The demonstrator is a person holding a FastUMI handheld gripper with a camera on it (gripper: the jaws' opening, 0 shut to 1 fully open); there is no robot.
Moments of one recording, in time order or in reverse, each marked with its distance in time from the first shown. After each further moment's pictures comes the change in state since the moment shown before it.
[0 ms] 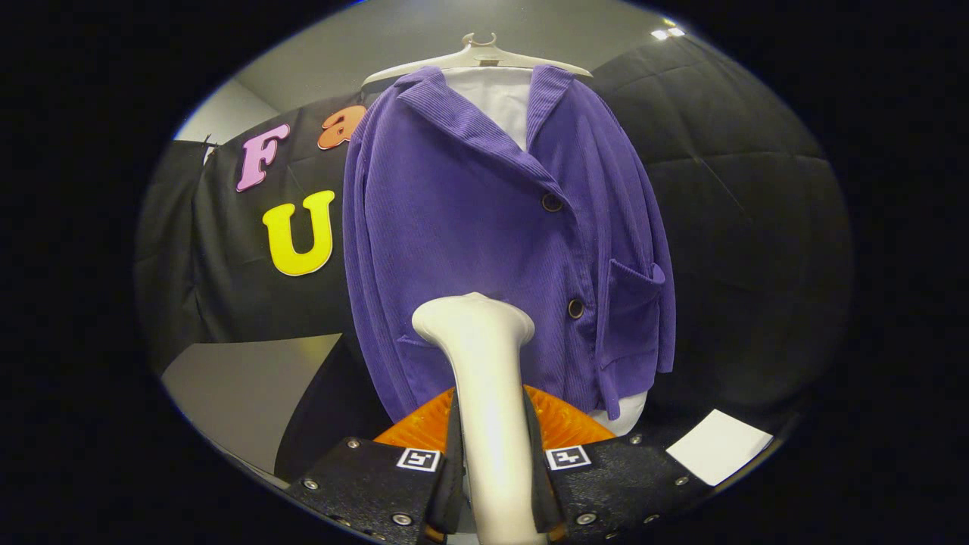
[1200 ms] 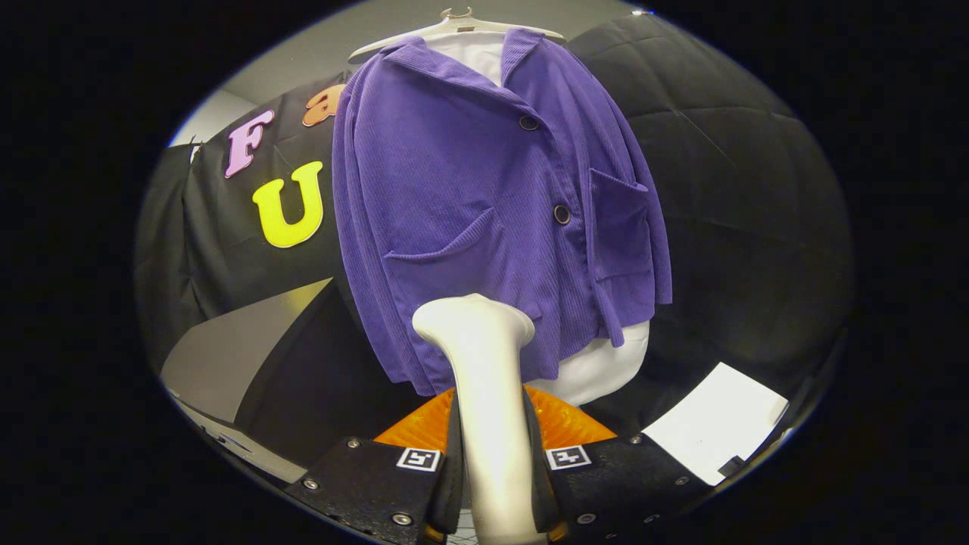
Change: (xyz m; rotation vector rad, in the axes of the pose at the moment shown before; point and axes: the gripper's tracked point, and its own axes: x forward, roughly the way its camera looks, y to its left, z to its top) arm -0.026 -0.007 -0.073 0.068 0.118 -0.016
